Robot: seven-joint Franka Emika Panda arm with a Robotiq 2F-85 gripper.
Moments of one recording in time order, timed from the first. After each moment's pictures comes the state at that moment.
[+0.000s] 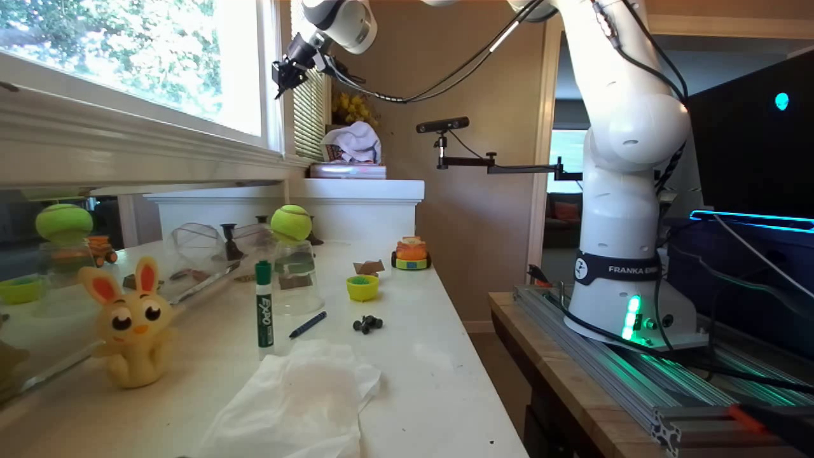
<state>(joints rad) -0.38 0.25 -0.16 -1.54 0.21 2.62 -0.36</state>
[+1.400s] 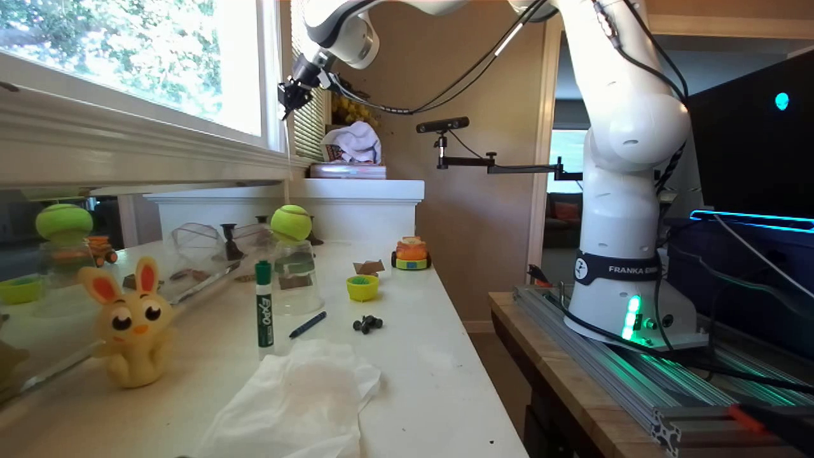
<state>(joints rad) -0.38 0.25 -0.17 -1.63 0.21 2.62 -0.36</state>
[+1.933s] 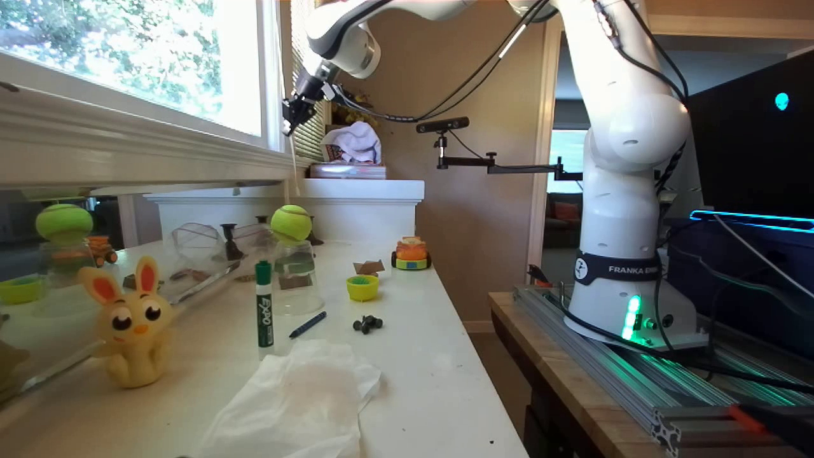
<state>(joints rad) -0.38 0.25 -0.17 -1.68 0.21 2.58 -0.36</state>
